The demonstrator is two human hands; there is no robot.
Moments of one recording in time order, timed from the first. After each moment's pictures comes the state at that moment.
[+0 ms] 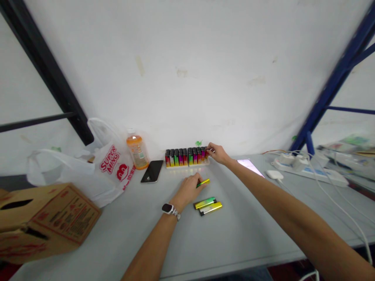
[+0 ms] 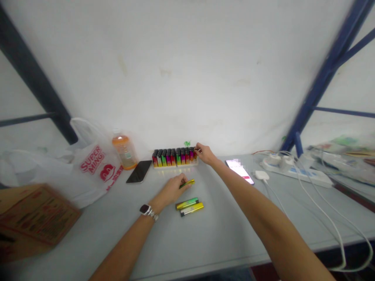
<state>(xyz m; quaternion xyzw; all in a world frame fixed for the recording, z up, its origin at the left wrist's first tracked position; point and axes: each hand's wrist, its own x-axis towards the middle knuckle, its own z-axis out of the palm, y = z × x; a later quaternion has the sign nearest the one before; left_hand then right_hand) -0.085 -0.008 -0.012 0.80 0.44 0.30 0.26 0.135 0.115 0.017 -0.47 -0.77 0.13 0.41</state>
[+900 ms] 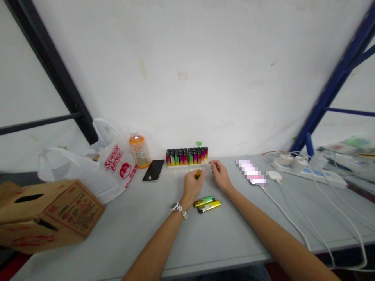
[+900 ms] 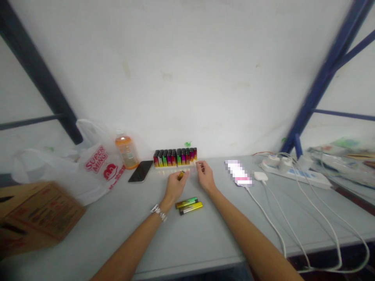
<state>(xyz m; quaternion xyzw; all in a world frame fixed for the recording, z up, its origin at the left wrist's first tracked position) -0.055 -0.024 0.002 0.64 0.47 0.52 0.31 0.096 0.014 -0.032 -0.52 -0.59 0.21 0.58</state>
